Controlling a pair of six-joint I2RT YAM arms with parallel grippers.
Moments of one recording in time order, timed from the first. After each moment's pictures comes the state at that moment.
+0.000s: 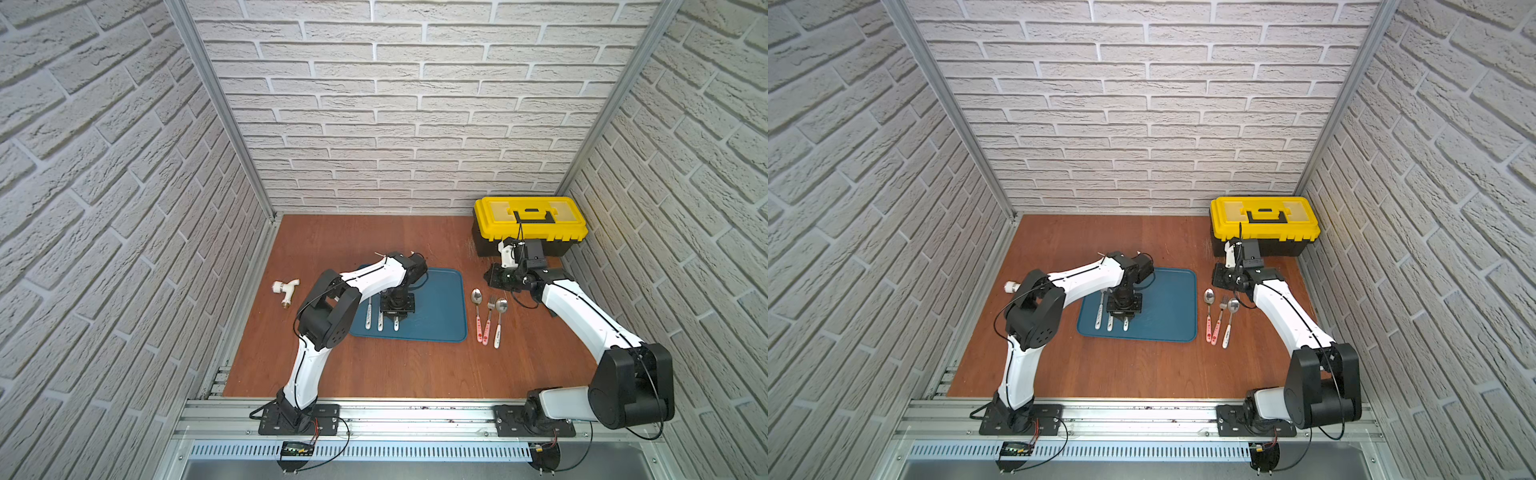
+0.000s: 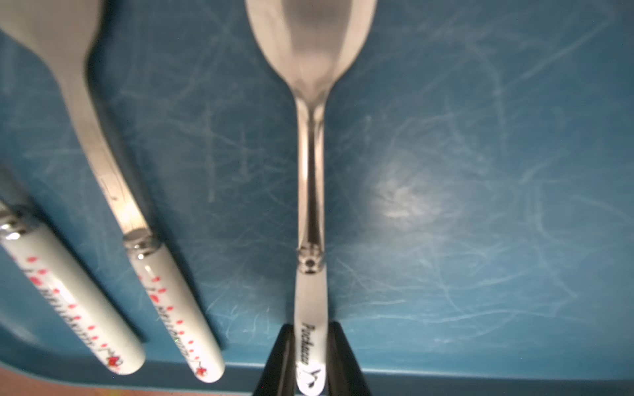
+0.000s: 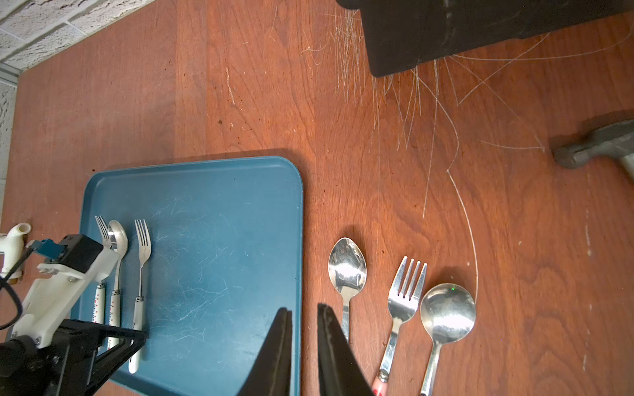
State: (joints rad) left arm -0.65 2.10 1.59 -1.15 0.09 -0.74; right arm 0.06 1.38 1.00 -0.57 -0.18 0.33
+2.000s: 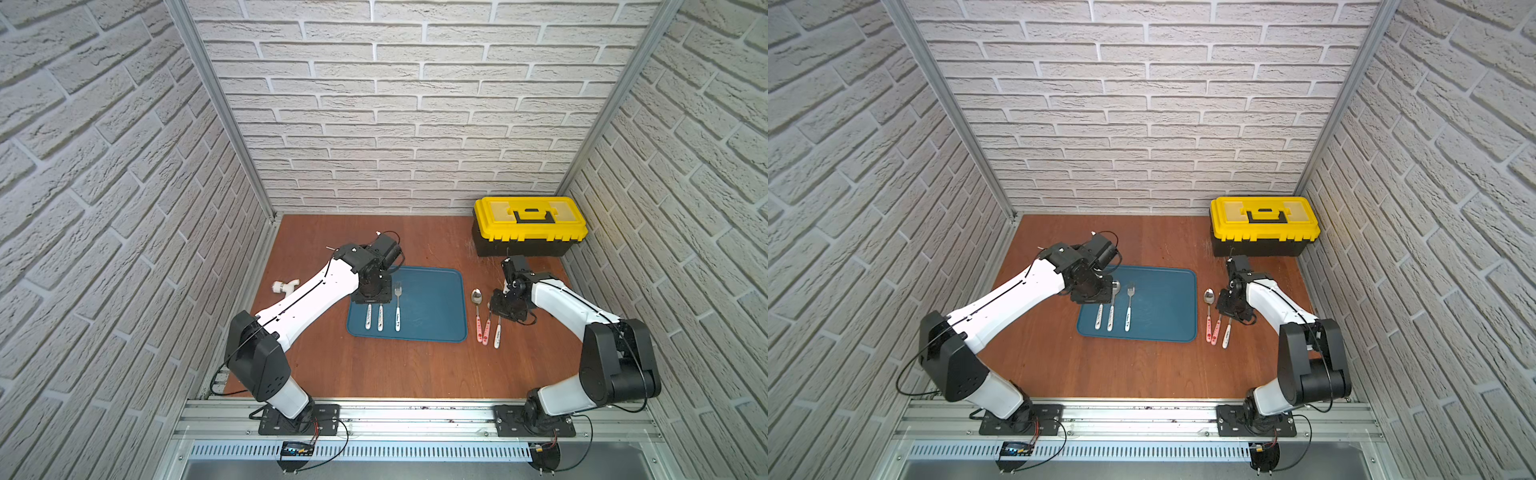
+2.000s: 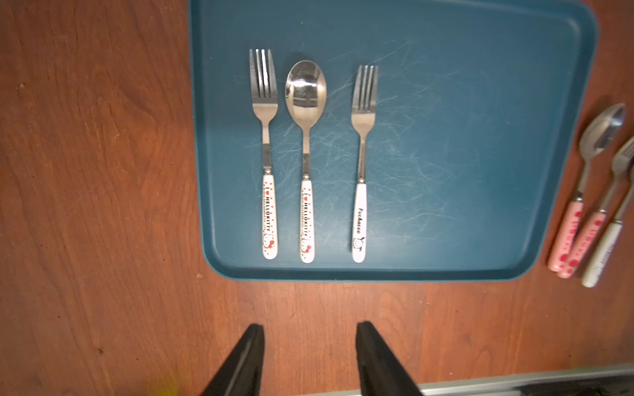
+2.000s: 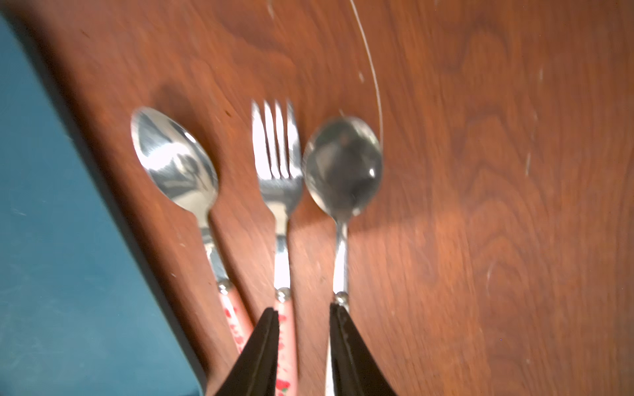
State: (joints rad) left arm -0.57 1.58 1.42 -1.19 -0.06 -0.65; right arm 0.06 1.47 0.91 -0.85 0.01 0.51
